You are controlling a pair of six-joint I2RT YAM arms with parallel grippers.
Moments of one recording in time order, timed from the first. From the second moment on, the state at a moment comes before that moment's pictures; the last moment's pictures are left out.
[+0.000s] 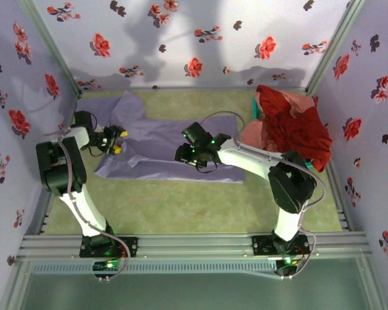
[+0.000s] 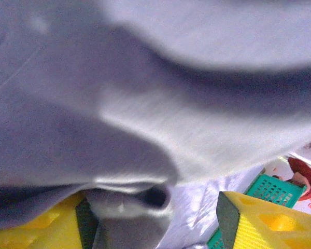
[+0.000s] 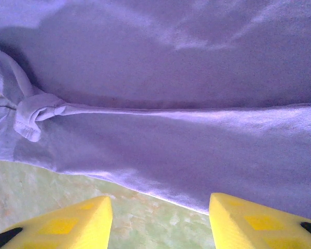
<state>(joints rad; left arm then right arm) 0.20 1.93 1.23 -0.46 0.67 -0.83 0.83 1.80 1.32 -0.51 -0.13 0.98</state>
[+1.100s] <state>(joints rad) 0.13 1.67 1.25 -0.64 0.39 -0.69 0.77 1.67 1.18 -0.55 -0.10 0.94</state>
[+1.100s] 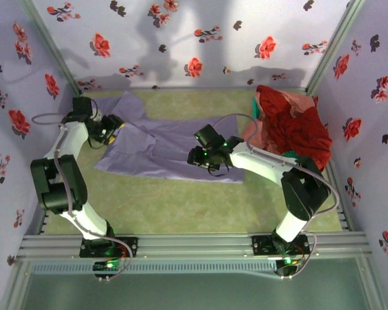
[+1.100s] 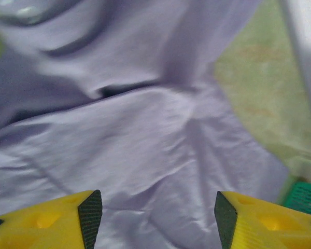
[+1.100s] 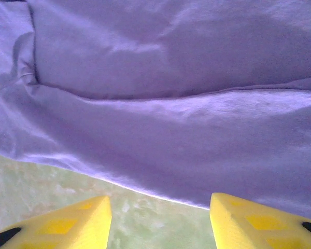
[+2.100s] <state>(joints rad) 0.19 1.89 1.35 -0.95 0.13 -0.14 0.74 1.63 1.06 -0.55 -0.14 0.89</state>
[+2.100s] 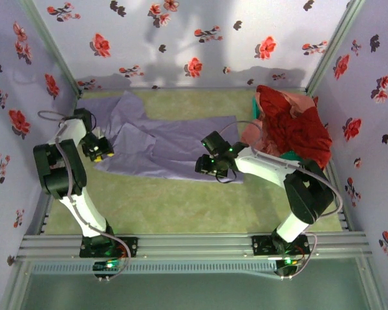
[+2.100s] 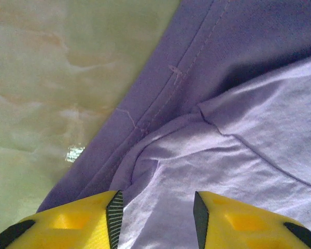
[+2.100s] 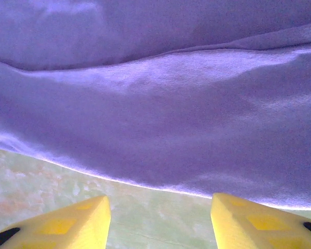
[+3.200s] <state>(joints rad) 0.19 1.87 1.35 -1.01 0.07 -0.13 0.71 1.62 1.08 -0.57 -0.18 0.84</state>
